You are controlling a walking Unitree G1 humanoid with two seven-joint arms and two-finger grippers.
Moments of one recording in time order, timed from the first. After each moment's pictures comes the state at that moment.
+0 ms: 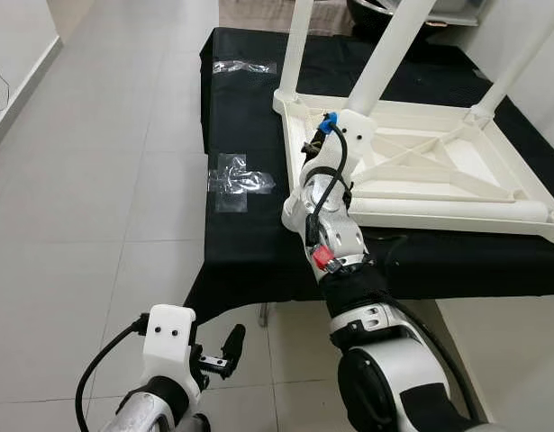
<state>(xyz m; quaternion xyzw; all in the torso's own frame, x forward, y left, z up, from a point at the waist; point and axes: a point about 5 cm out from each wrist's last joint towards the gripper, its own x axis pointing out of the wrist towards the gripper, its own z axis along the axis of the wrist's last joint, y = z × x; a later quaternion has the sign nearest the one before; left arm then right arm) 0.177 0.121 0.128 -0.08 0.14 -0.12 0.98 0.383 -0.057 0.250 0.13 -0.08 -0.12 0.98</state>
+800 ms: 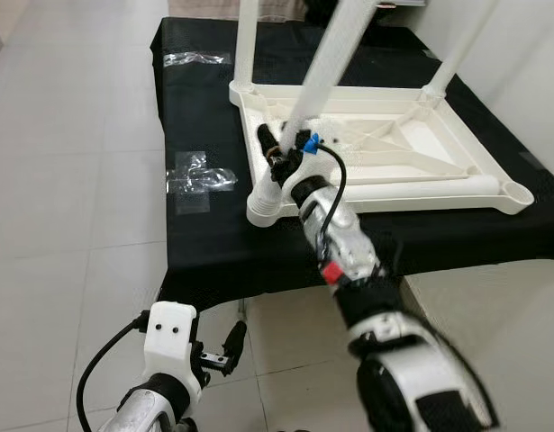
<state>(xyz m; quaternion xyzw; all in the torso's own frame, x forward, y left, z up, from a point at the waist) 0.178 0.120 0.129 -0.08 0.14 -0.12 0.98 0.386 -0.048 0.232 0.10 -0.10 0.26 0.96</state>
